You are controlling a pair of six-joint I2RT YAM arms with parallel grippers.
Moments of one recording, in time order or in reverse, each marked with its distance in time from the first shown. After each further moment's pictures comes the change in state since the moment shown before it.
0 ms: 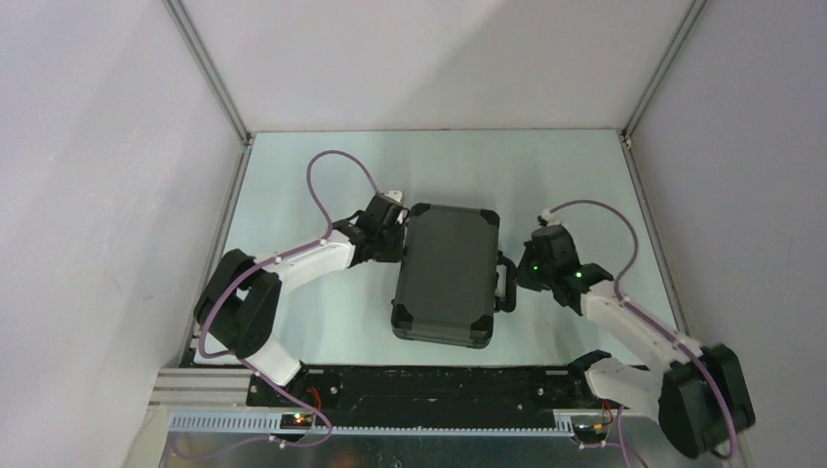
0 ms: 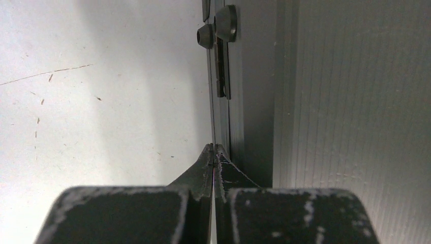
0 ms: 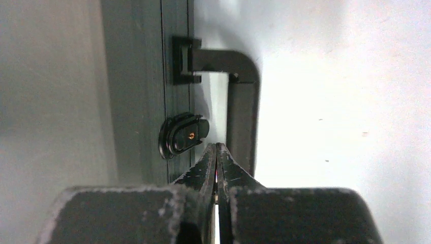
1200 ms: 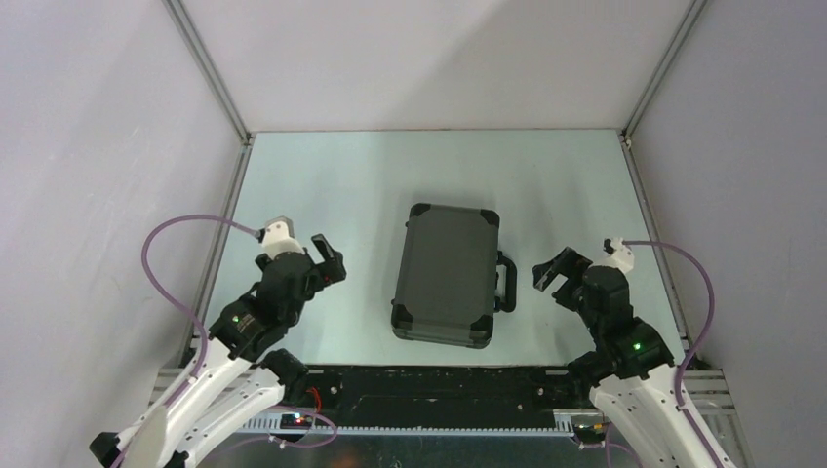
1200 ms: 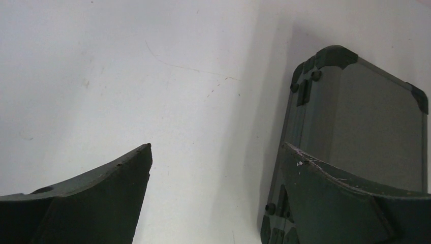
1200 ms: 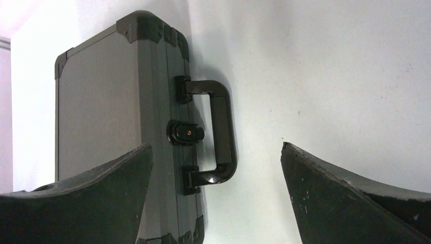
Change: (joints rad) left arm 0.001 -1.020 -0.308 -0.329 -0.501 -0.177; right arm -0.043 -0.719 -0.072 -0.292 0.228 0.130
